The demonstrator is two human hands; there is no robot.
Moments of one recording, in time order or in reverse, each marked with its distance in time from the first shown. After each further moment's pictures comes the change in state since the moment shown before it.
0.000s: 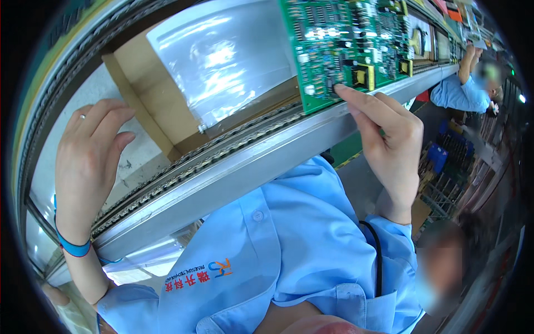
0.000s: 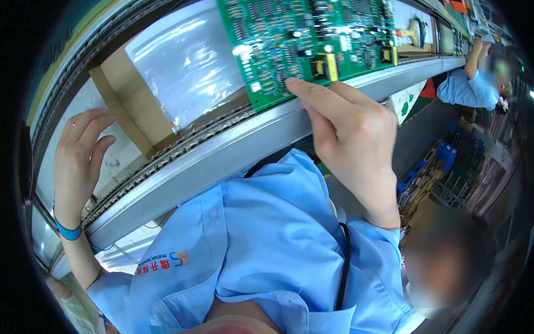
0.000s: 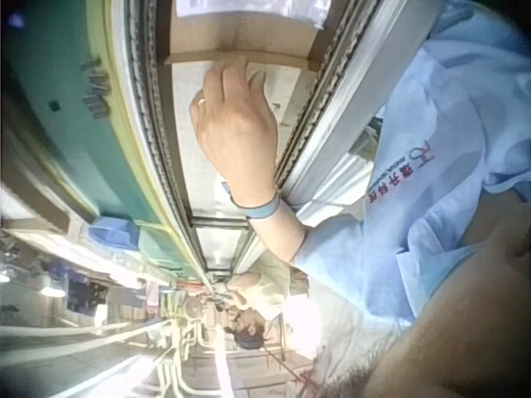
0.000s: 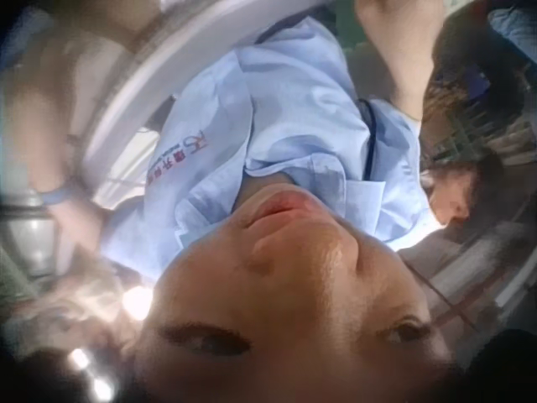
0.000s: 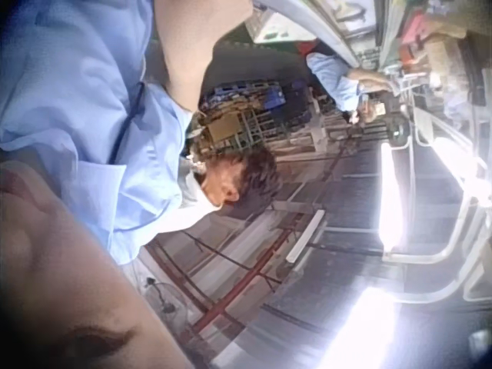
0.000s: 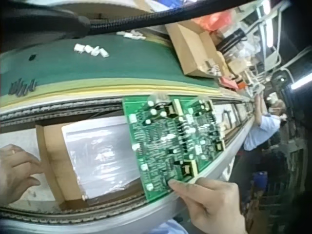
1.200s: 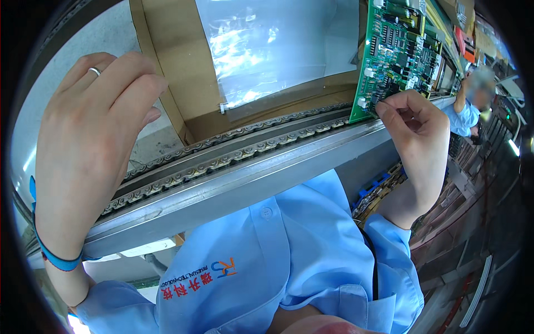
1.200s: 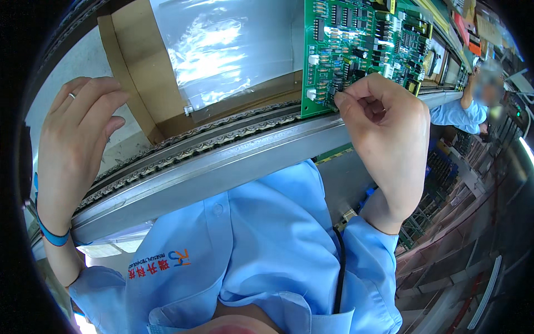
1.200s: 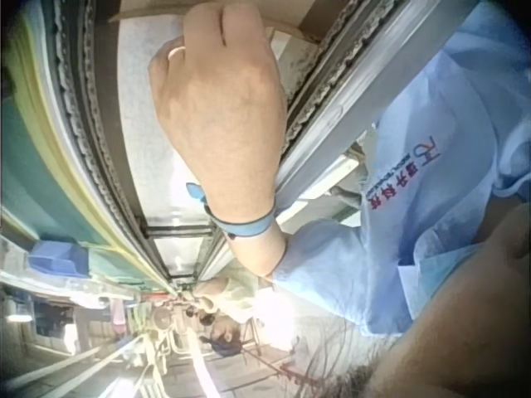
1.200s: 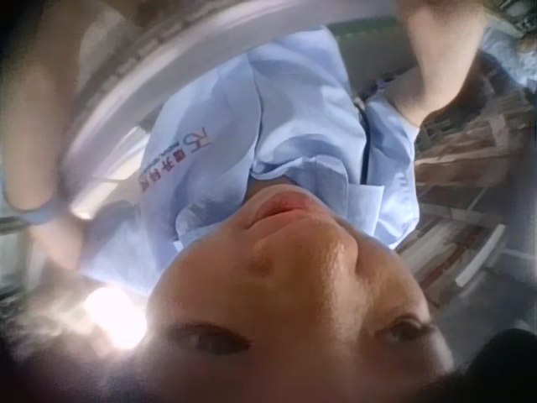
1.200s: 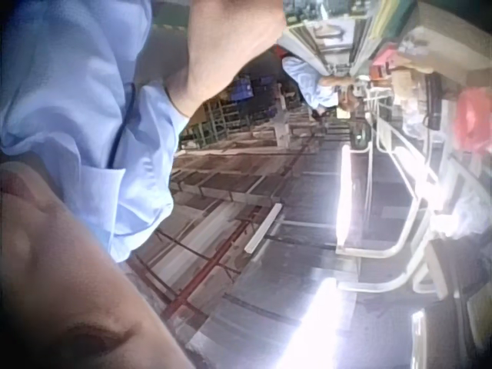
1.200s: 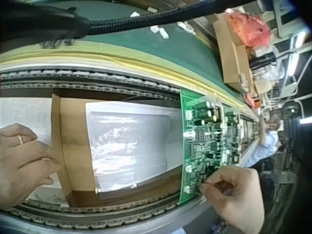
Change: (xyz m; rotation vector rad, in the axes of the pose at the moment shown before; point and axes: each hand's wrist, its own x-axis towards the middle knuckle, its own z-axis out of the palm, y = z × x) left_hand -0.005 0.003 0.009 -0.001 -0.063 0.044; right_hand 0.044 -0.026 -0.009 0.070 -0.246 0.397
